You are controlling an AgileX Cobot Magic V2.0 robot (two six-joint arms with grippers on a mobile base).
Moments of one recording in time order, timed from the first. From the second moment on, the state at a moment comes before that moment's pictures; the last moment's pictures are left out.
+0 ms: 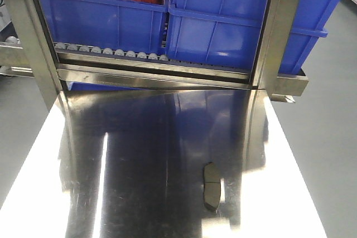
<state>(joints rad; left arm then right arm) -0.29 0.18 -0.61 0.24 1.15 -0.40 0.03 0.62 -0.71 0.05 1.26 -0.05</state>
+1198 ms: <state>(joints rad) -0.29 0.18 -0.61 0.24 1.15 -0.40 0.42 1.69 -1.22 0.12 1.08 0.17</state>
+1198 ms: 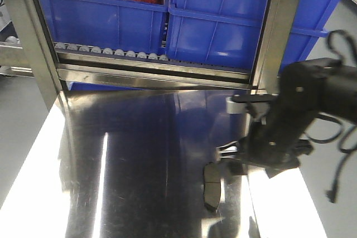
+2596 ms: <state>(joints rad) -0.29 0.18 -0.61 0.24 1.15 -0.40 0.53 2.03 -1.44 -0.02 1.07 0.41</state>
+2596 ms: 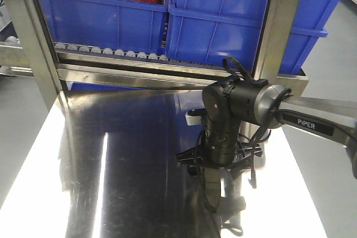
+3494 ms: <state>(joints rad) -0.29 0.18 -0.61 0.24 1.15 -0.40 0.53 2.06 -1.45 -0.03 1.06 0.41</state>
